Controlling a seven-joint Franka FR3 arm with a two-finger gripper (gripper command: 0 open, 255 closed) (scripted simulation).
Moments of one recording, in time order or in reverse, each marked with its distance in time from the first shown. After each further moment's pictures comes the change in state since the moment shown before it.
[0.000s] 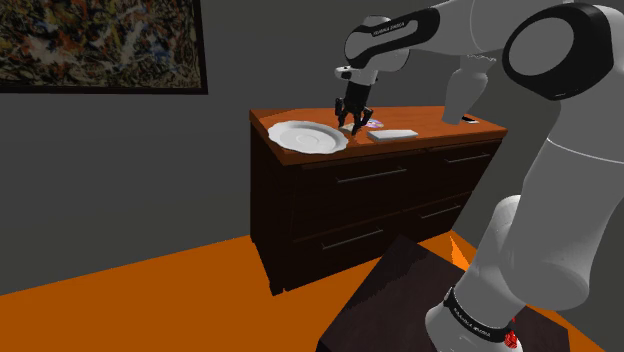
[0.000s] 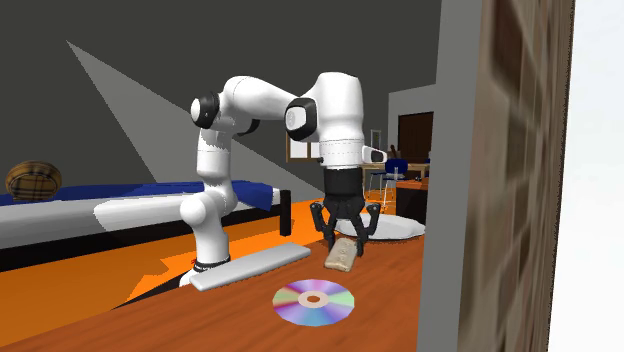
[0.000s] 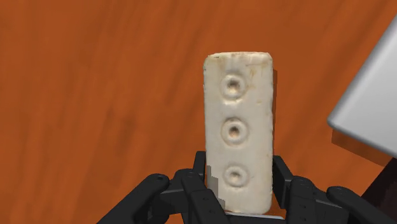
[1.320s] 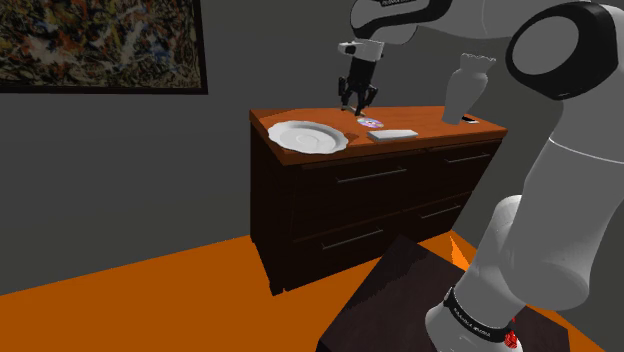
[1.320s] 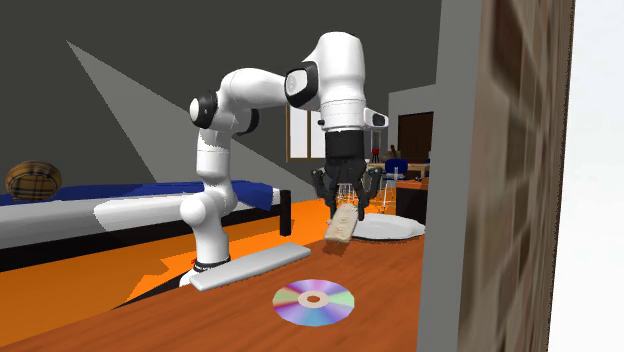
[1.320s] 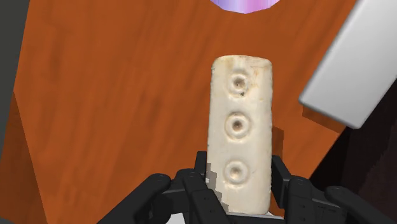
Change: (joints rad) arm 0.000 -0.012 -0.001 0.166 -0.012 -0.176 0.015
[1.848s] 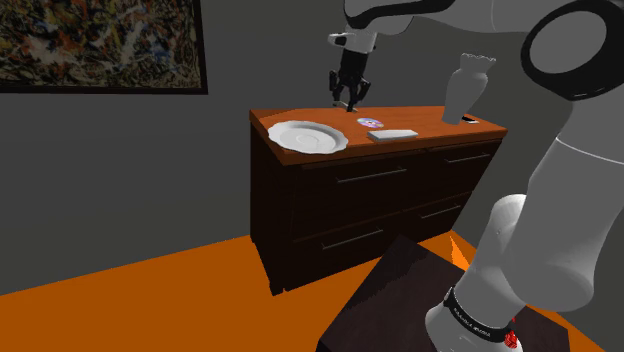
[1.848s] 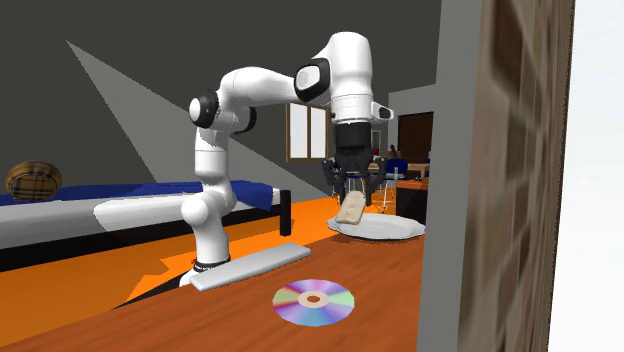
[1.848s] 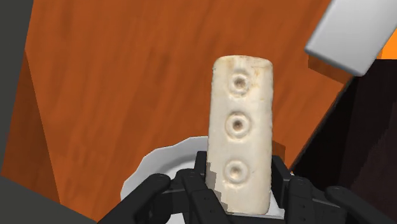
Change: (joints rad) arm 0.055 -0.042 0.044 0.008 -0.029 -0.039 0.104
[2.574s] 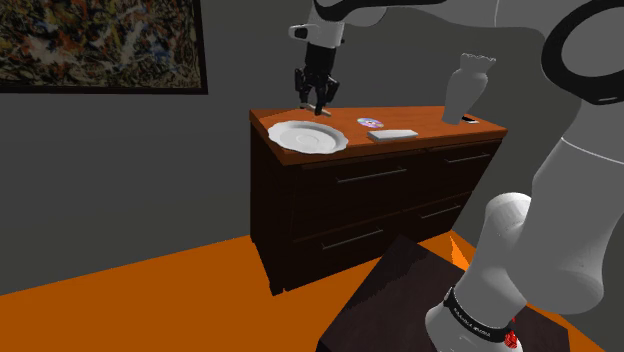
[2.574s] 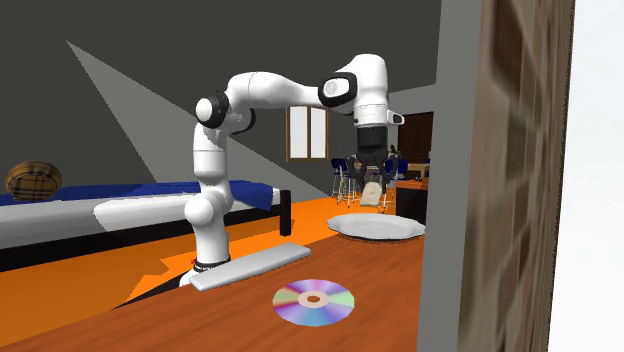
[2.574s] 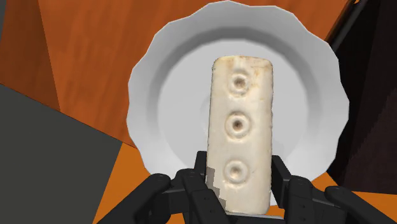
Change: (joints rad) arm 0.136 -0.031 0.132 -0.015 -0.027 -0.002 0.272
